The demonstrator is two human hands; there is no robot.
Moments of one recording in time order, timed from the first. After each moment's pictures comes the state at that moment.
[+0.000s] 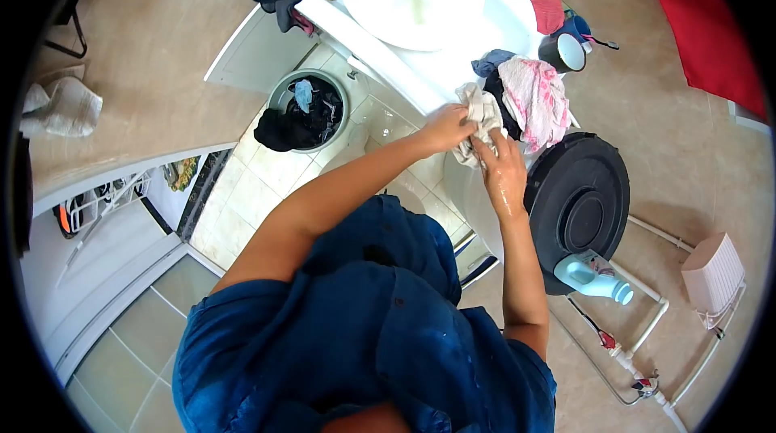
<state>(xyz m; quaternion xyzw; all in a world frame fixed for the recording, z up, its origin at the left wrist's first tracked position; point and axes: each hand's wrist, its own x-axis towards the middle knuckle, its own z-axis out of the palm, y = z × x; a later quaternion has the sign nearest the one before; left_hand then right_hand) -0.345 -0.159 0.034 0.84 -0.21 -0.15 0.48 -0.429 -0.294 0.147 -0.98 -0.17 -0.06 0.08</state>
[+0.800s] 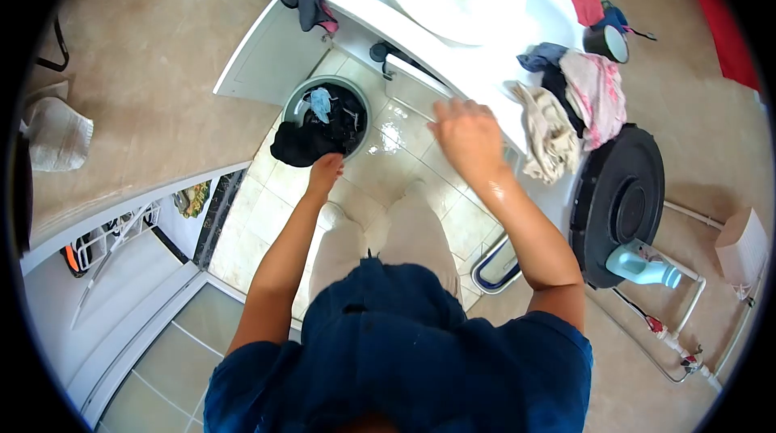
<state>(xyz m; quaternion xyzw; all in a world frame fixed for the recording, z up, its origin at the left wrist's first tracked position) -0.468 0.198 -0.163 0.70 0.25 -0.22 0.64 -0.377 -0.091 0.121 -0.98 -0.20 0.01 -0.01</state>
